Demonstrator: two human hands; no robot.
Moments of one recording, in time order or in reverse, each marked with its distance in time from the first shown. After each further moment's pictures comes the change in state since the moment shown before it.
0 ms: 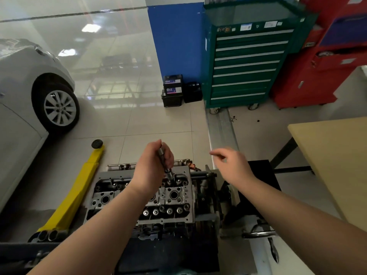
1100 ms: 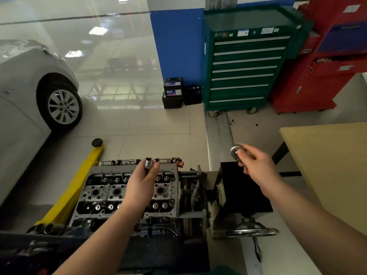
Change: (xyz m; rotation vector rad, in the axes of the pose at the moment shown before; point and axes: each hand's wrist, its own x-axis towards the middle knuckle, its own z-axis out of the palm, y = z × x) left_hand -0.056 -0.048 0.010 0.665 0.305 -0.017; right_hand -0.032 0.051 -0.096 0.466 0.063 0.326
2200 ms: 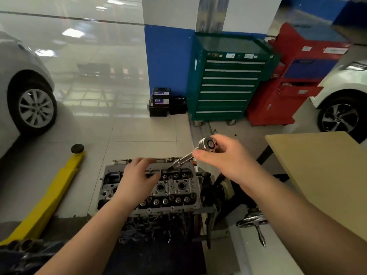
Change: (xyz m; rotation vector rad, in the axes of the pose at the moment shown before) left_hand 0.016 -0.045 -0.136 0.391 -0.173 0.264; right_hand -0.164 -0.168 0.158 -0.279 -0.177 -0.200
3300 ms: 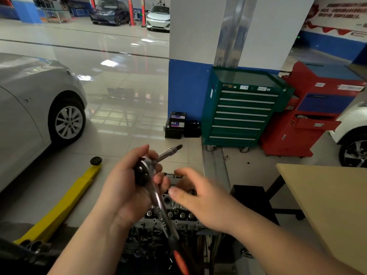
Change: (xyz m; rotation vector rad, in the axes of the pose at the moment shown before) left_hand -0.089 0.124 -0.097 -1.664 -0.076 -0.289; right_hand -0.059 -0.031 0.040 -0.195 -0.335 -0.226
